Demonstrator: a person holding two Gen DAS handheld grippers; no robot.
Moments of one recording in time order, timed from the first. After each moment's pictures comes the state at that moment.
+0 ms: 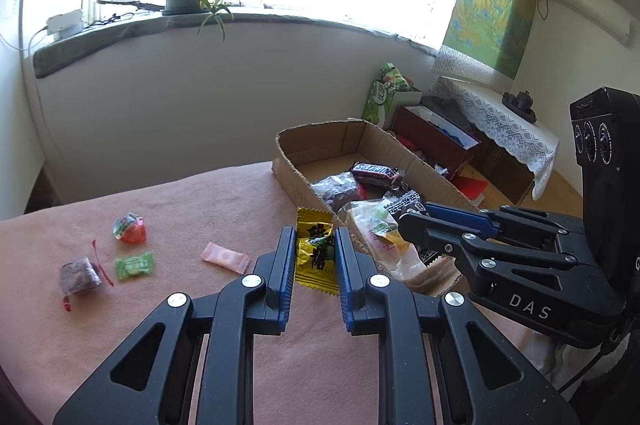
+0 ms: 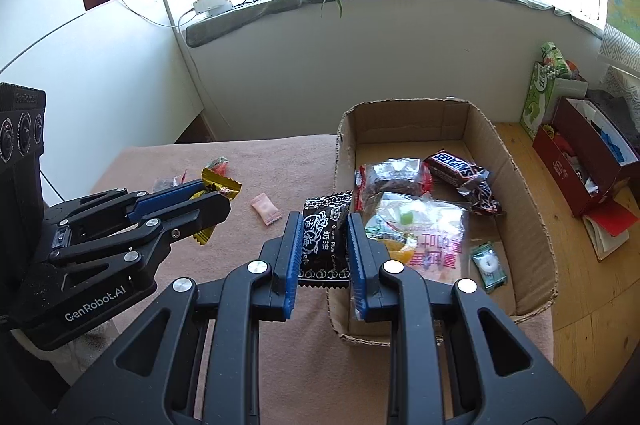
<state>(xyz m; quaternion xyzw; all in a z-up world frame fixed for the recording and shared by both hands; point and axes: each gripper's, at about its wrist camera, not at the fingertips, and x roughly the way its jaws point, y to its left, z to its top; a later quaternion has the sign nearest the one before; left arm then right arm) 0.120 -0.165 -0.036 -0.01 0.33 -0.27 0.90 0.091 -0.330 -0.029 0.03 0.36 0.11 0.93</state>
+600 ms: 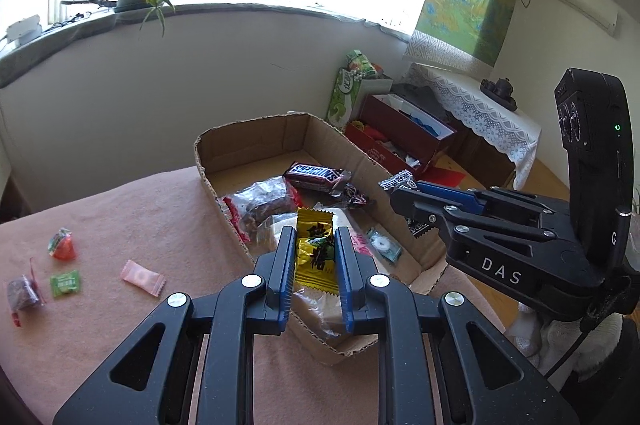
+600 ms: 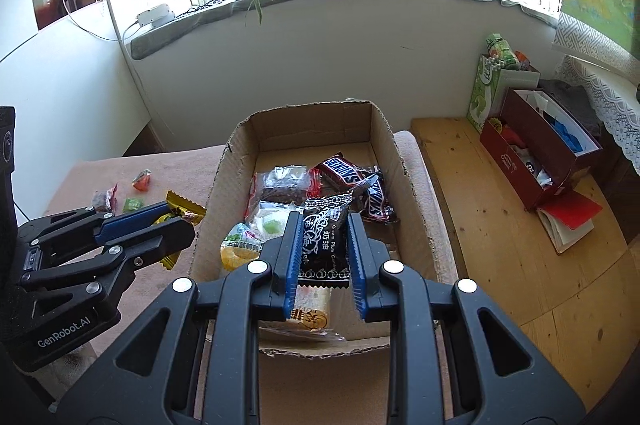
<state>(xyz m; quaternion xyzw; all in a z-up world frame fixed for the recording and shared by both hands) 0.128 -0.236 -0.041 0.00 0.35 -0.31 0.89 0.106 -0.412 -0.030 0.03 0.36 0.04 0.93</state>
